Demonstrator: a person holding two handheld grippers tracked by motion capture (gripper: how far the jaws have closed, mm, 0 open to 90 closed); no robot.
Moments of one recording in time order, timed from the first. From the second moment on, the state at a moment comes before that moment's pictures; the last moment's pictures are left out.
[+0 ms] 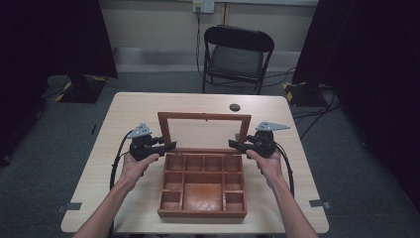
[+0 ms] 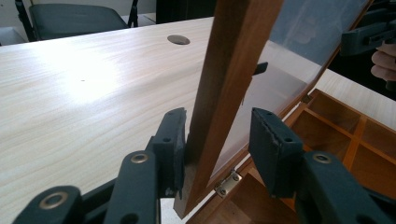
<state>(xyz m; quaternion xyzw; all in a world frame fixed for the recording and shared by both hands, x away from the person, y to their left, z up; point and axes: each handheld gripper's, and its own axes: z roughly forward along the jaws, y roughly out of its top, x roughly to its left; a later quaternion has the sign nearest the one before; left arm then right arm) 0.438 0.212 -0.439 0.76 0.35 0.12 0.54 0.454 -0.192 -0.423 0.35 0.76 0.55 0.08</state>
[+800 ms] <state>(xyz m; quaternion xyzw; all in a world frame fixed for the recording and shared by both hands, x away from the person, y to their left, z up) 0.447 0.212 -0.448 0.75 0.36 0.11 0.54 0.462 -0.191 -0.430 0.36 0.75 0.56 0.08</state>
